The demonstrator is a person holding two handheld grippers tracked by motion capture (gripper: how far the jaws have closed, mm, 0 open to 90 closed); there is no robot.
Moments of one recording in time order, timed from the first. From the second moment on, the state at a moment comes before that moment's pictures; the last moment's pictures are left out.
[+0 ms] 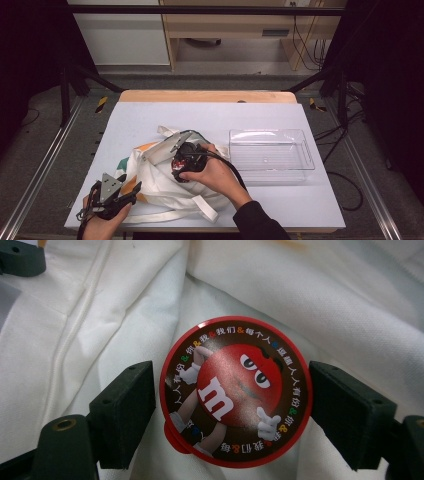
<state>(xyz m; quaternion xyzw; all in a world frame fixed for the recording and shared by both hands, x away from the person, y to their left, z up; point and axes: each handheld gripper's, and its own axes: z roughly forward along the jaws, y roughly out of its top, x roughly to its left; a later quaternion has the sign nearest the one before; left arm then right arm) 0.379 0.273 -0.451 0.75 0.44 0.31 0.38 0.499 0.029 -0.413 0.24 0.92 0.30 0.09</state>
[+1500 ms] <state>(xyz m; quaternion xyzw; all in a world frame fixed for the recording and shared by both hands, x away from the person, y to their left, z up) 0.380 0.277 -0.447 0.73 0.47 0.31 0.40 0.485 0.006 -0.376 0.25 0.91 0.31 0.10</state>
